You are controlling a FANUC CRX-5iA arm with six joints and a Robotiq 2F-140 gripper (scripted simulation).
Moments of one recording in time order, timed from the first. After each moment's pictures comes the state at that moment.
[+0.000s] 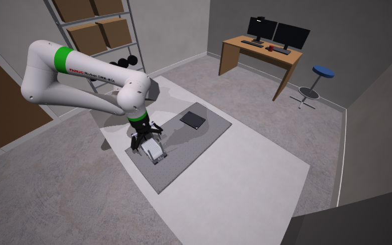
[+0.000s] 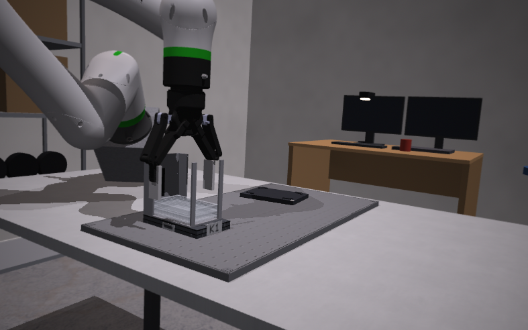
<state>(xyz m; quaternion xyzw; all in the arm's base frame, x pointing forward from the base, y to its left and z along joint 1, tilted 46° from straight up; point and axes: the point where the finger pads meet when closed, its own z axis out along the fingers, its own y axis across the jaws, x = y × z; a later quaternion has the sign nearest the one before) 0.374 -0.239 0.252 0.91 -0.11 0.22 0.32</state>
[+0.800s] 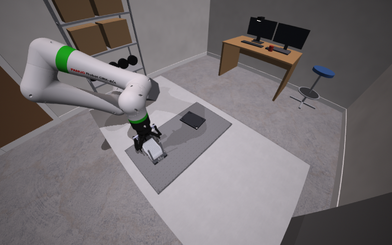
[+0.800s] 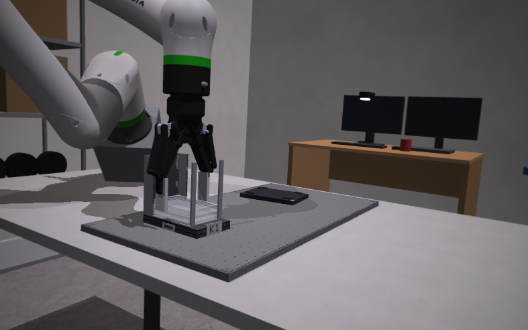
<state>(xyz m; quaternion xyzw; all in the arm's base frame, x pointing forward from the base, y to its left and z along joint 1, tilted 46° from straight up) 0.379 -0.249 0.242 0.91 -0.11 0.22 0.32</state>
